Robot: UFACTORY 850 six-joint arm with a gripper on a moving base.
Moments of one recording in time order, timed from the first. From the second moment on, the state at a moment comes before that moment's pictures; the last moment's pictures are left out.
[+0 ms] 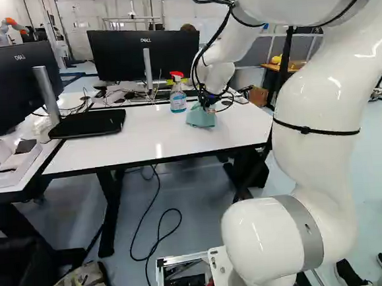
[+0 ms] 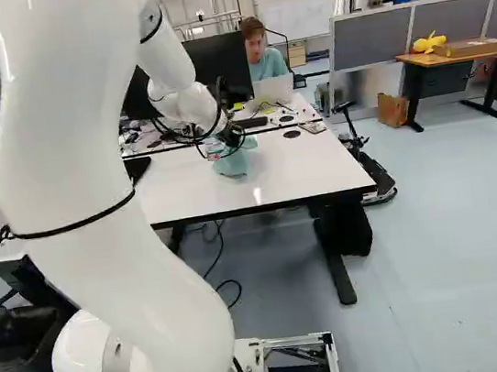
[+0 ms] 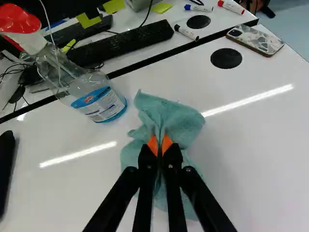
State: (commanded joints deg) arm -2.3 -13.9 -56.2 15.4 3.9 0.0
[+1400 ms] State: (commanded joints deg) arm -4.7 -29.4 -75.3 15.4 3.9 0.0
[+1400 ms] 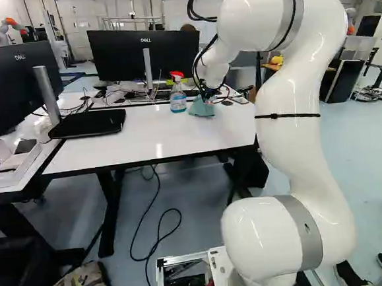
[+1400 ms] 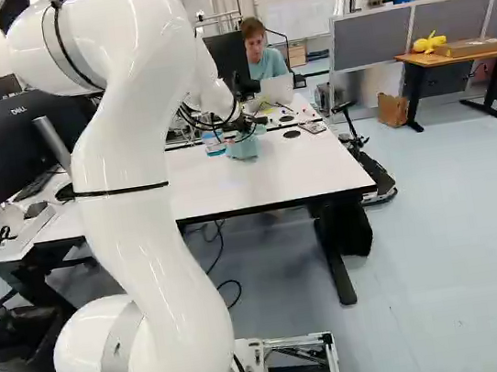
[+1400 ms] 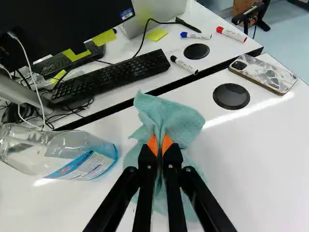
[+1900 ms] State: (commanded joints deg) arm -4.7 -31.7 -75.7 15.4 3.9 0.0
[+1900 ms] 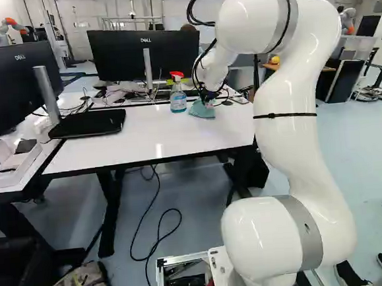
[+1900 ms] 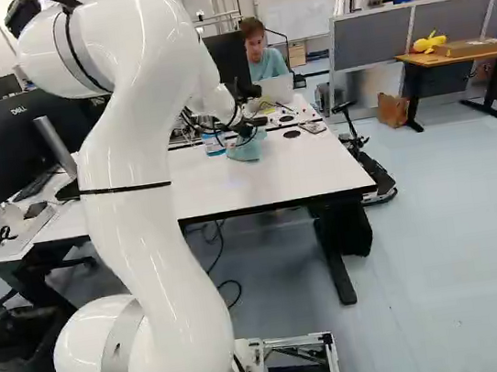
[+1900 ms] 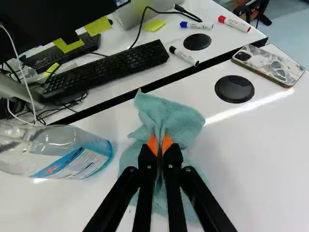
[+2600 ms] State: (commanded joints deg) arm -4.7 -34.5 -76.3 15.4 3.3 0.0
